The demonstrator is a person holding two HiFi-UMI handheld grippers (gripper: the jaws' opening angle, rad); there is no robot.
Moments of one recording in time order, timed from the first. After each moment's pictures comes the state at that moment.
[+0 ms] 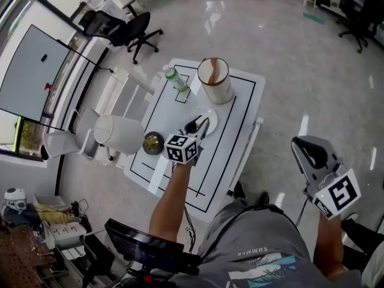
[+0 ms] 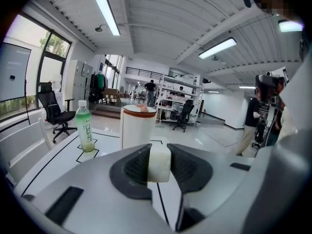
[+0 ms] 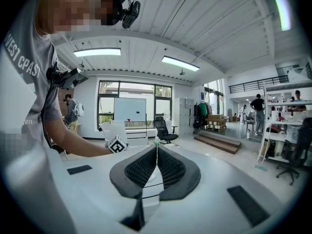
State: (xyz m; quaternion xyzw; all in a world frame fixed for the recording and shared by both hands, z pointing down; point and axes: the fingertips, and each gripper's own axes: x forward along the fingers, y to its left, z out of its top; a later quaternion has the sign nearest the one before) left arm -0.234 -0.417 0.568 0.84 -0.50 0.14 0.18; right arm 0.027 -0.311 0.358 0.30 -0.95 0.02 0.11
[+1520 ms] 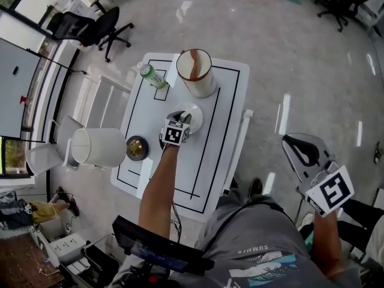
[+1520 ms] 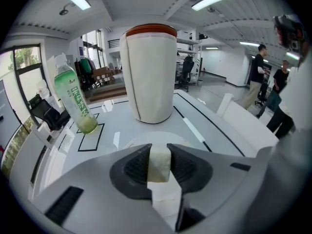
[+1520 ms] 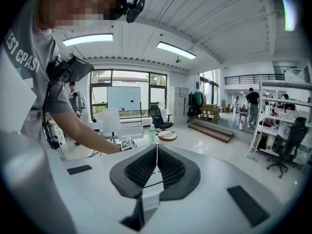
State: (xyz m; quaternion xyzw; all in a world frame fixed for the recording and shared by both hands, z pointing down) left arm -0.286 -0.471 0.731 0.79 -0.45 0.38 0.19; right arm 0.007 -0.325 0.399 0.33 -0.93 0.05 0.18
